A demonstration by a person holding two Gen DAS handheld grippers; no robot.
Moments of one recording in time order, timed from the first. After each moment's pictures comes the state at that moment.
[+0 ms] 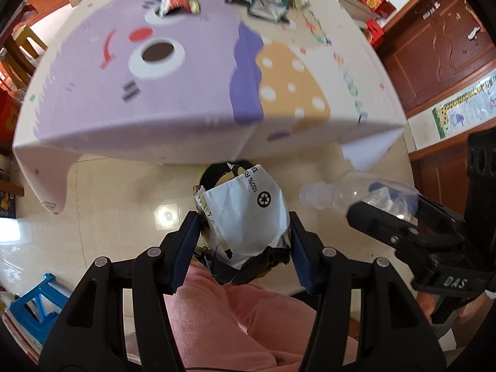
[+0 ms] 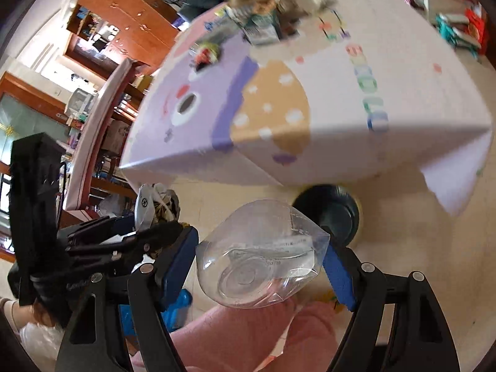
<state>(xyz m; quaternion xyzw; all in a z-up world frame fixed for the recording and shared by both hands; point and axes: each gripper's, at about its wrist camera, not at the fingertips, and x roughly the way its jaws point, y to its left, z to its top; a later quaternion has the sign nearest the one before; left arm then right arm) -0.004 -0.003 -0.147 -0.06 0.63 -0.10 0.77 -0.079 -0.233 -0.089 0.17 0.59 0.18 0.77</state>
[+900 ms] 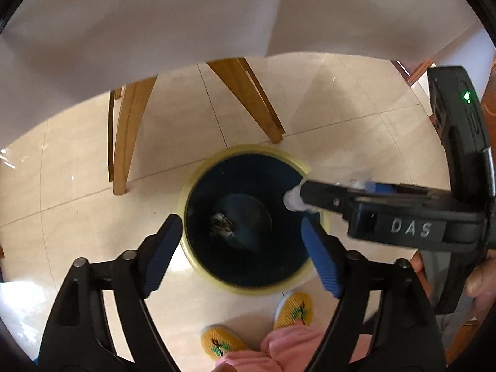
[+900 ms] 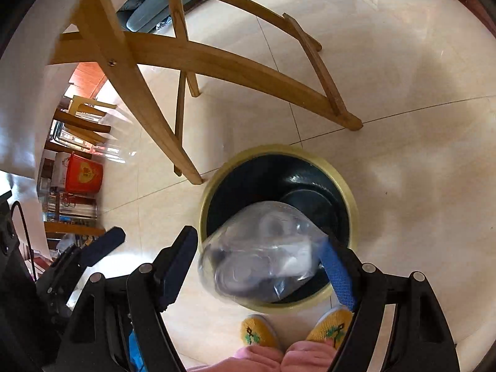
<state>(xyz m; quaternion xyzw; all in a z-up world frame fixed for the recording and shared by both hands) 0.020 -0.051 -0.450 0.03 0.56 -0.16 0.81 -0.038 -0.252 -0.443 0.22 0.62 0.07 0.75</state>
